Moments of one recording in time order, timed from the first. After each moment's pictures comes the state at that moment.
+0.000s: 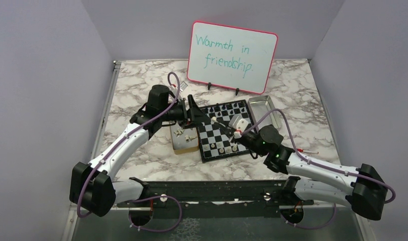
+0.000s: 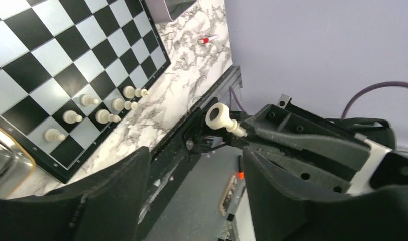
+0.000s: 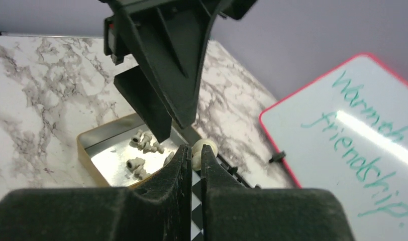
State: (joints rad) left arm -0.43 1.22 0.92 -0.20 0.78 -0.88; right arm 0.95 1.03 0.51 0.63 -0.07 -0.44
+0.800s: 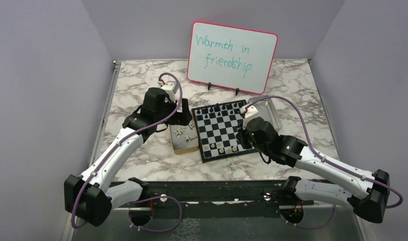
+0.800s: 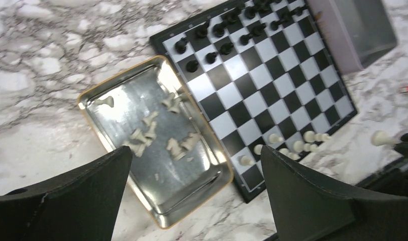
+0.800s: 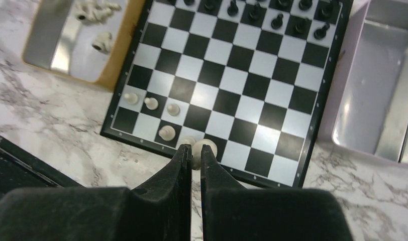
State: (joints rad) left arm -0.43 1.13 0.98 -0.44 0.19 -0.31; right arm 0.95 0.96 0.80 -0.42 0.33 0.28
